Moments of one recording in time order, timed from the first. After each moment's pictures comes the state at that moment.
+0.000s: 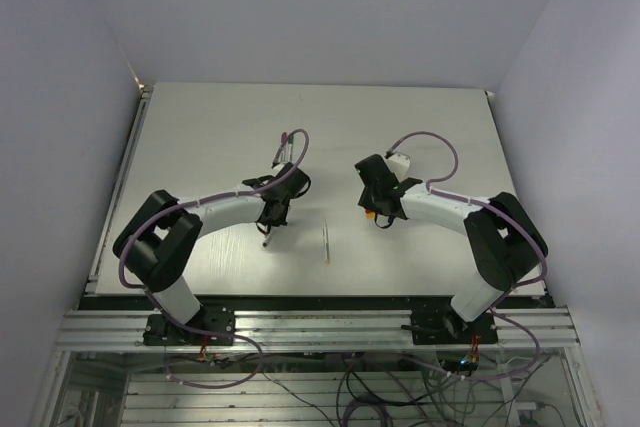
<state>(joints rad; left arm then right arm) -0.72 1.65 0.94 -0.44 -0.42 -0.44 0.61 1.64 0.90 -0.26 0.41 0.86</state>
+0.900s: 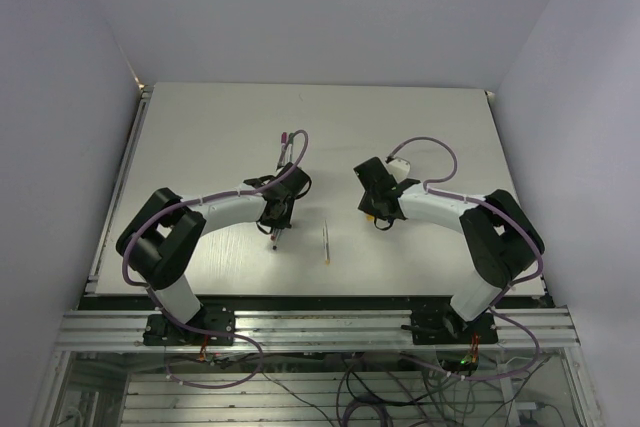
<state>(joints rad) -0.72 1.67 0.94 -0.43 -0.29 -0.44 0.61 1.67 0.89 -0.29 0.38 0.92</state>
